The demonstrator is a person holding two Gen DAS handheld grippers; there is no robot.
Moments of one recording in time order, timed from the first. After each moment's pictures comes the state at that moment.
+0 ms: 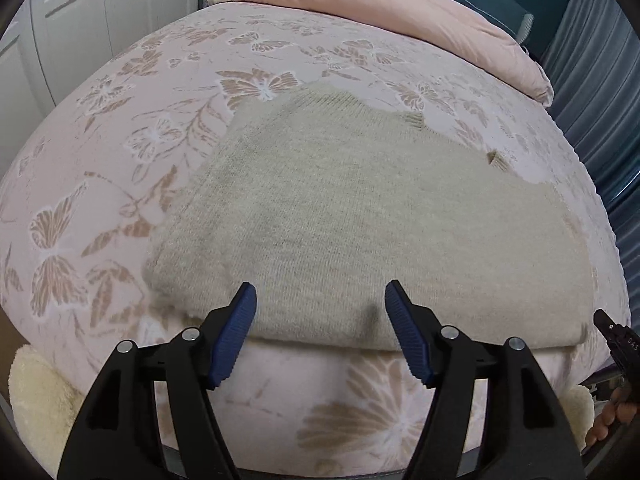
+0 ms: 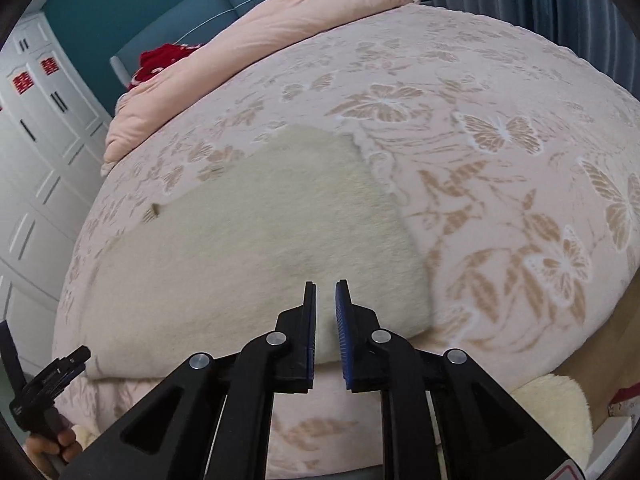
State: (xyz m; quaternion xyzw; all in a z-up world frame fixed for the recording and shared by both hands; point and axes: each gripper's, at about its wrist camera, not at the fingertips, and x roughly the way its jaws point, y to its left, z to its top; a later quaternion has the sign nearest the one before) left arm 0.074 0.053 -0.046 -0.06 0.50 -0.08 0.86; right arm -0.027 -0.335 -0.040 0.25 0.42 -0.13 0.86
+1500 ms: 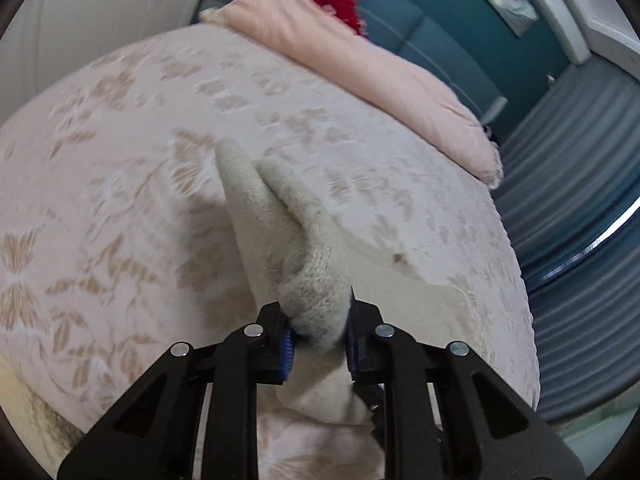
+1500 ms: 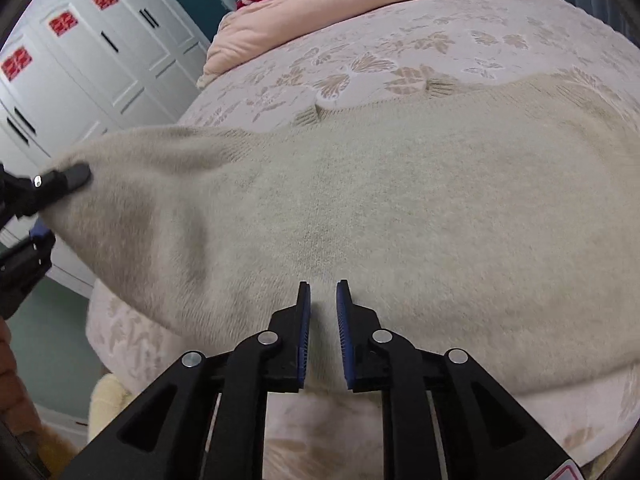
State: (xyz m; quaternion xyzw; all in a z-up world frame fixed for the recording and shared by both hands) left arm 0.107 0.027 0.062 -0.20 0.43 -0.17 0.87; right arm 0.051 -0.195 -0.058 0.24 0.46 0.05 0.85
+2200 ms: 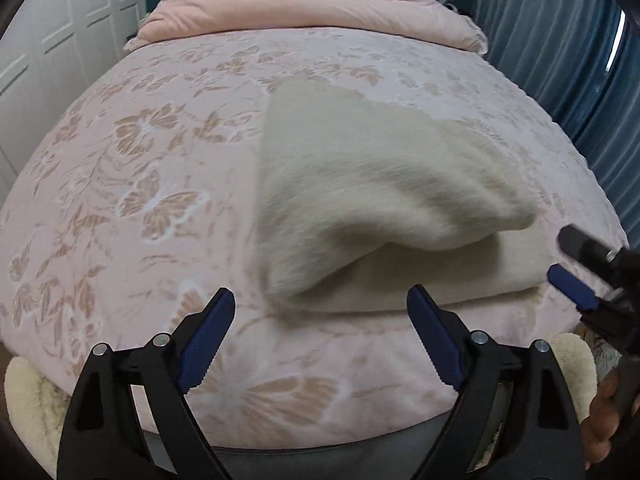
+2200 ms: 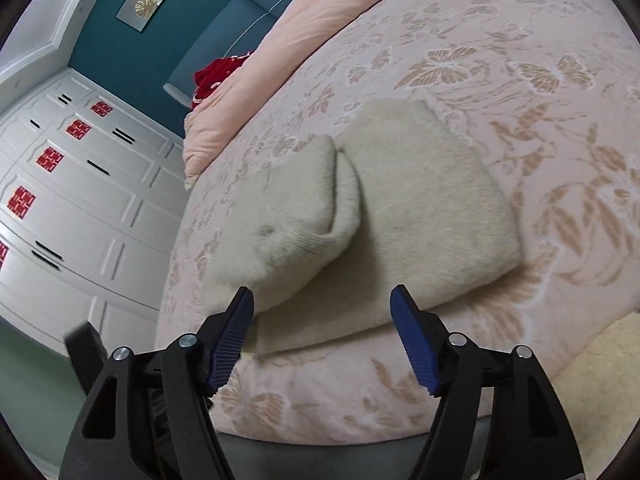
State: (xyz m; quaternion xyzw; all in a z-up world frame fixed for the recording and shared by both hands) left arm 0.016 -0.077 -0.033 0.02 0.48 -0.15 0.86; right arm -0.050 -0.332 -0.031 0.40 0.38 0.00 0.83
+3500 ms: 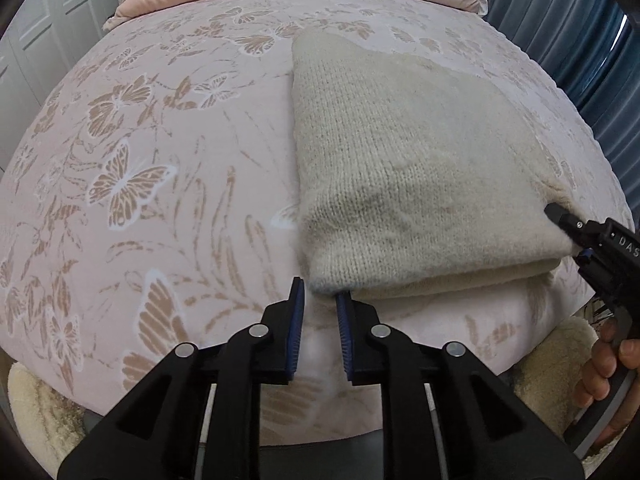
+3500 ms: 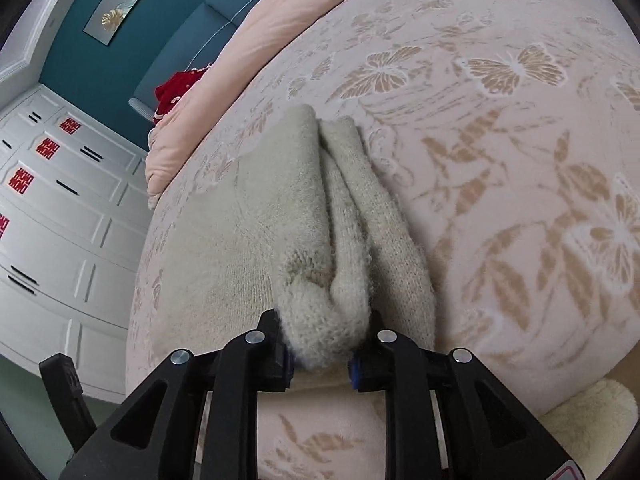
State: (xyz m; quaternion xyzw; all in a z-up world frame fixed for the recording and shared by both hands) left arm 0.021 -0.112 -0.045 0.07 0.54 -0.17 0.82; right arm -0.042 -0.396 -0.069 0.40 0.39 -0.06 0.83
